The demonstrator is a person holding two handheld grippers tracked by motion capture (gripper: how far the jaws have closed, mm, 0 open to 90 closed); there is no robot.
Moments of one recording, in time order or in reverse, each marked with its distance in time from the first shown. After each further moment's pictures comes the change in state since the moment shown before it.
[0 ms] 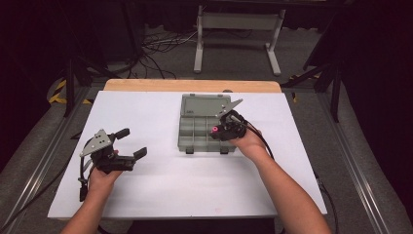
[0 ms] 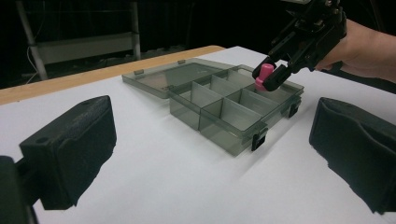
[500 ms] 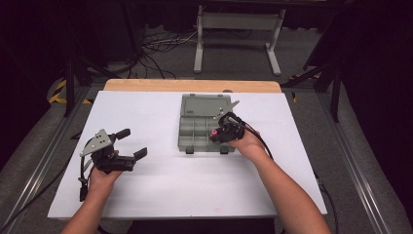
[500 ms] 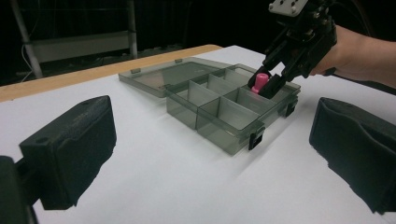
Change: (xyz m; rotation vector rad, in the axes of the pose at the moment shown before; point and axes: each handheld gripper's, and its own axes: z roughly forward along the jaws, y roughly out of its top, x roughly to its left) left arm 0.000 0.000 0.001 -0.001 -0.015 -0.006; right arm -0.002 -0.004 0.013 0.054 0.031 -0.003
